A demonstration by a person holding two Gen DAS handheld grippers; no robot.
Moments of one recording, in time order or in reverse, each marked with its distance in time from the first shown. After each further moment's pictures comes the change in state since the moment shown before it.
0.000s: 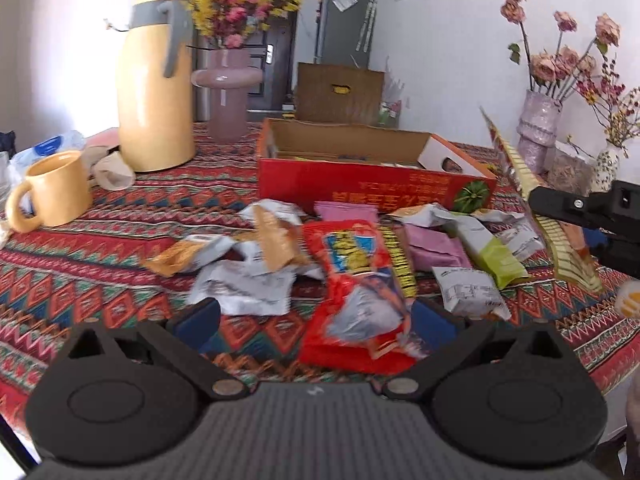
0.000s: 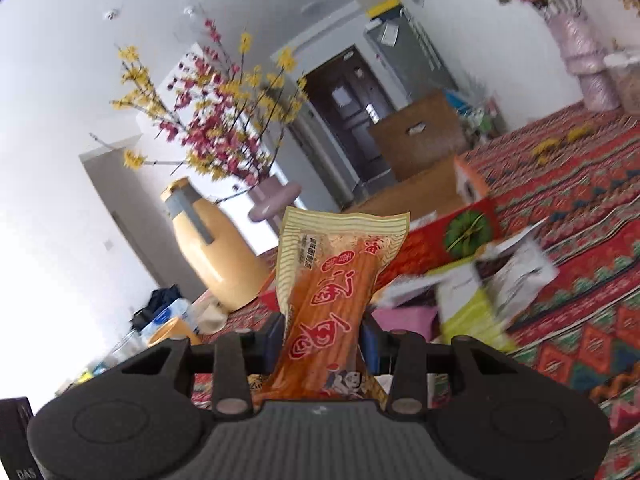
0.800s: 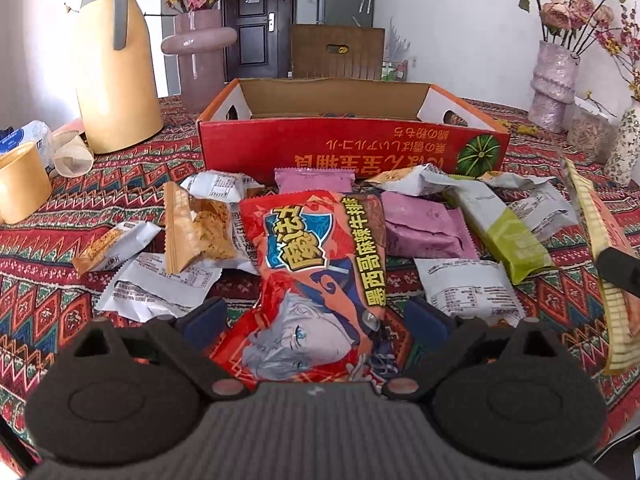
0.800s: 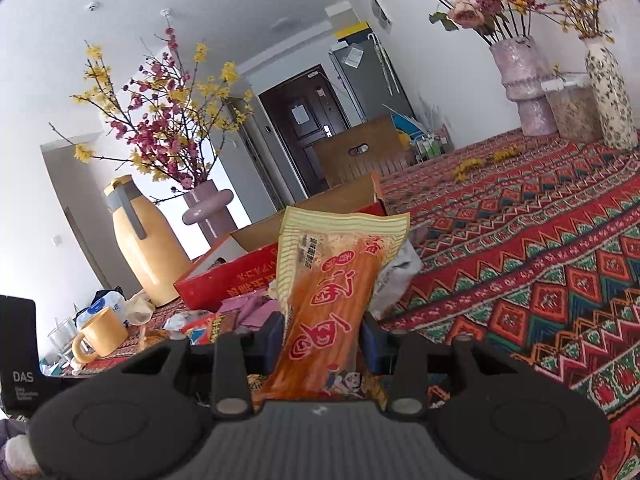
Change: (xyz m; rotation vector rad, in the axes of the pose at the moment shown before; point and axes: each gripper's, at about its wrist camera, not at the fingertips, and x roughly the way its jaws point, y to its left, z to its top) left arm 0.071 -0.047 0.002 0.028 0.108 0.065; right arm -0.032 -0.059 -0.027 -0.054 -0.042 -0.158
